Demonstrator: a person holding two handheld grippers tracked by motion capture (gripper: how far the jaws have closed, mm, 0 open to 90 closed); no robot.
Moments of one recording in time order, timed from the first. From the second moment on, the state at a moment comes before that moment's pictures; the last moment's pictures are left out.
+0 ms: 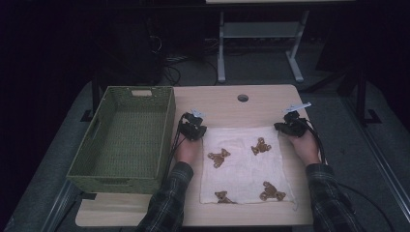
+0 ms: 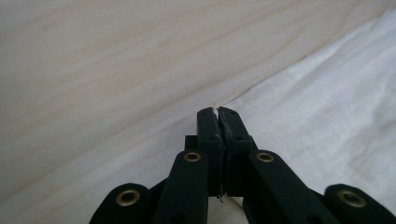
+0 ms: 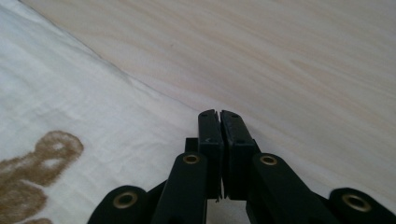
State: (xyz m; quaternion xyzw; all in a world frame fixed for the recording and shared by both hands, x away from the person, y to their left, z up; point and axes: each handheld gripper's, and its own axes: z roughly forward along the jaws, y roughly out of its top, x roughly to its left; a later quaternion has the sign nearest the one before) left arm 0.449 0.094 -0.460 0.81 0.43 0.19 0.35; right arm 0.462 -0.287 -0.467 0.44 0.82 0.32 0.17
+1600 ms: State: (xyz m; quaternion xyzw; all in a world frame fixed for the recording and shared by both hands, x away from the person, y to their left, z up) left arm 0.346 0.109 -0.424 0.81 0.37 0.17 0.42; right arm 0.334 -0.304 -0.428 0.41 0.80 0.40 0.19
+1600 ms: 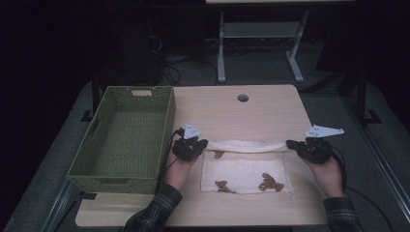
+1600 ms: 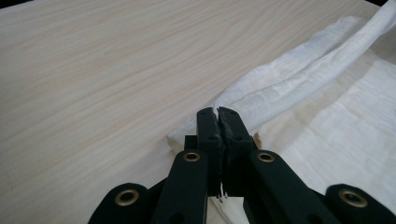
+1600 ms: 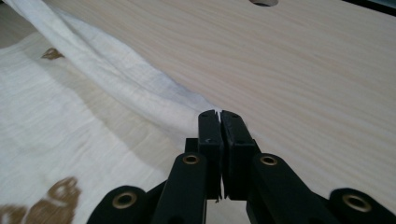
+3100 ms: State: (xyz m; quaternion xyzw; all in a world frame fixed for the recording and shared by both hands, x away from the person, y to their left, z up) left arm 0.257 0.129 -0.449 0.85 0.33 0.10 0.39; right arm 0.241 -0.304 -0.453 0.38 0.83 0.38 0.14
